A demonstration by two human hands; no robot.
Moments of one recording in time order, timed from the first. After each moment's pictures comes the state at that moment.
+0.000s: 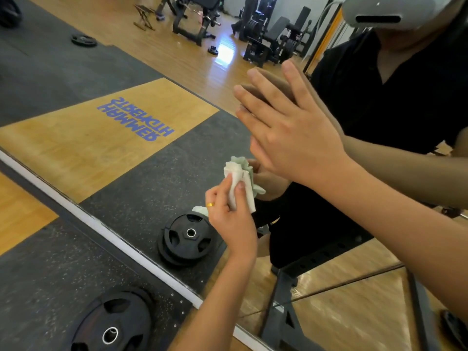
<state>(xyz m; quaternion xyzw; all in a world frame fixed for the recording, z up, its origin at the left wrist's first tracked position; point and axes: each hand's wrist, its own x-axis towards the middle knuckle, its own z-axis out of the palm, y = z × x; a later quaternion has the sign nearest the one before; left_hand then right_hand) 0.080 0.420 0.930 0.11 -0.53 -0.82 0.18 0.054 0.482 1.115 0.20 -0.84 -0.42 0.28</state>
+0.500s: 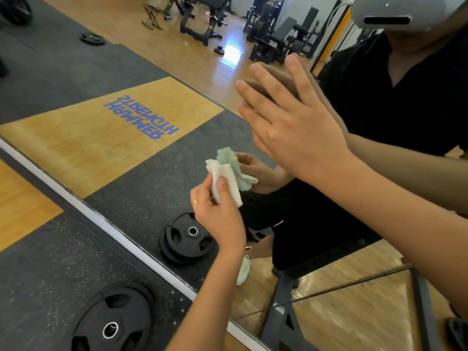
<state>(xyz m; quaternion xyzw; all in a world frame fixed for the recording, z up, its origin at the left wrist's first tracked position) 0.065 0.407 0.925 0.16 -0.54 -0.80 0.20 0.048 0.490 1.114 0.23 -0.80 -0.44 0.33</state>
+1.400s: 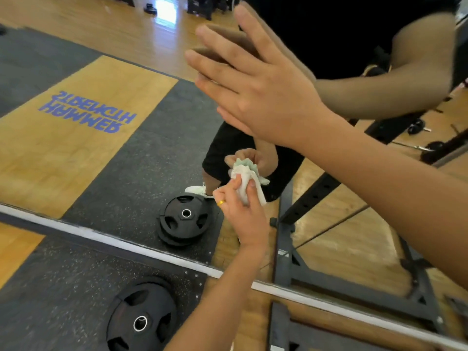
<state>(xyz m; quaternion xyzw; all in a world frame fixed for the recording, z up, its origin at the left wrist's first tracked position) 0.119 0.430 0.898 -0.02 -0.62 -0.78 0.06 0.056 0.480 1.121 0.19 -0.82 -0.47 0.26</state>
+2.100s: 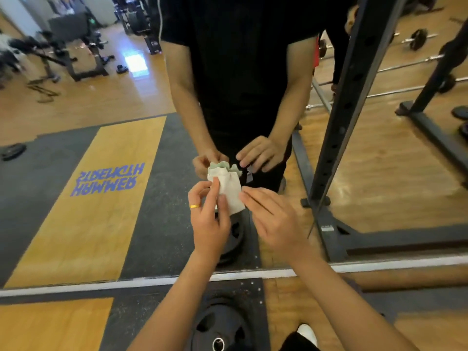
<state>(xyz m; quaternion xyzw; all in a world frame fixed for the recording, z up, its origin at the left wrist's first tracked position) 0.060 0.367 0.877 -0.48 -0.69 -0.52 0.18 0.202 0.465 0.875 -0.11 -0.88 0.08 0.44</state>
